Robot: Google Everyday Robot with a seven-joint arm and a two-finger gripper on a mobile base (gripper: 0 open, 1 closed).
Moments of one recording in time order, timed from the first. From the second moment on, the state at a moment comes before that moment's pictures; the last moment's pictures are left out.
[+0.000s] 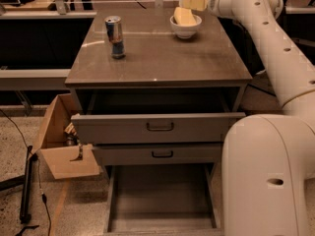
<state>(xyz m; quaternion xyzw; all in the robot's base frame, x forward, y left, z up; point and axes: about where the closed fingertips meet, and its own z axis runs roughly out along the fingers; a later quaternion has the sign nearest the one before) 0.933 -0.185 0.982 -0.10 0.78 0.13 0.61</state>
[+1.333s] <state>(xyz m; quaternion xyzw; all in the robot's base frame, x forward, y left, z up) 1.003 -0.171 0.961 -0.09 0.75 0.03 0.66</state>
